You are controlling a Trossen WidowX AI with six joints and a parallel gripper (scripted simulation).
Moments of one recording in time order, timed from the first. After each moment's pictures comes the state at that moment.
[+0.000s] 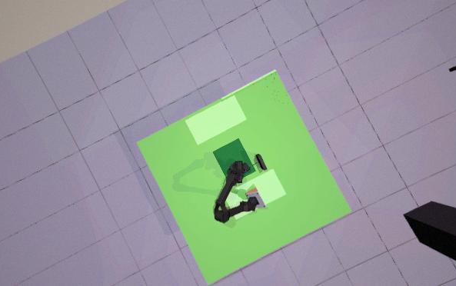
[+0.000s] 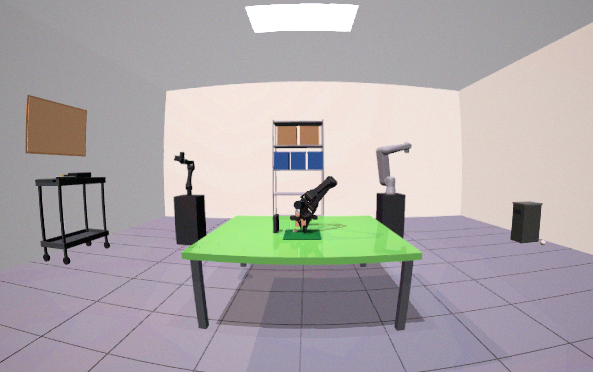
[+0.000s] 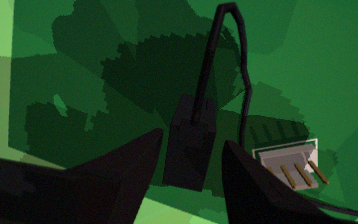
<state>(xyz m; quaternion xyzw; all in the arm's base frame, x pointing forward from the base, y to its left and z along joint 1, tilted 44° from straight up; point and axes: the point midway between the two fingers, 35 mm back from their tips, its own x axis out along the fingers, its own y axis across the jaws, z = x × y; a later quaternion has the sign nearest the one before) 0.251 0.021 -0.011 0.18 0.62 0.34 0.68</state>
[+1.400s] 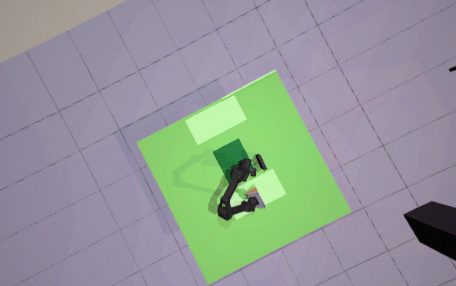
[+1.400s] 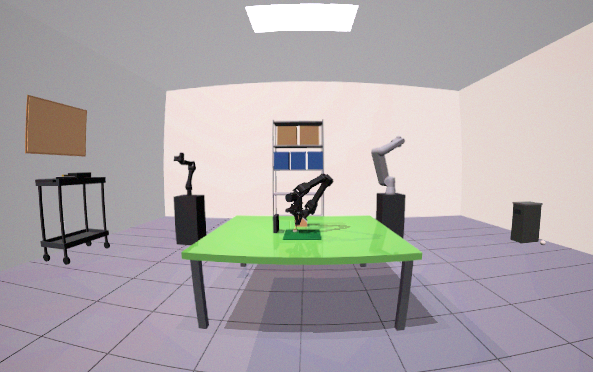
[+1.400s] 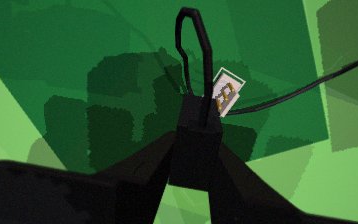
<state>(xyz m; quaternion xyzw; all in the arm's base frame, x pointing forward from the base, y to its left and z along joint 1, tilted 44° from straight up) 0.256 -0.041 -0.003 0.43 0.70 0.08 0.56</state>
